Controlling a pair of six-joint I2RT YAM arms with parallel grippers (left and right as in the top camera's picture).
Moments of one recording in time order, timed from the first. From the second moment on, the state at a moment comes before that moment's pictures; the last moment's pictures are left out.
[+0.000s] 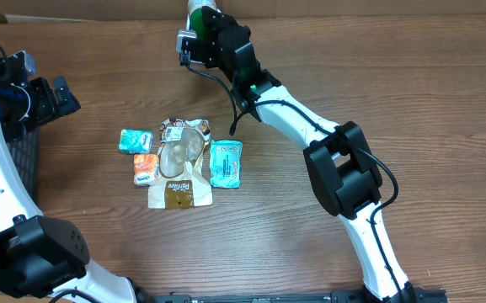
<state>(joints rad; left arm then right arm) 0.45 1.82 1.98 -1.46 0.22 0.03 0.56 2.43 1.94 0.32 0.10 -1.18</state>
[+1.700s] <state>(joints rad) 0.45 1.82 1.98 -1.46 0.22 0.03 -0.01 1.88 1.43 -0.91 0.04 0.12</state>
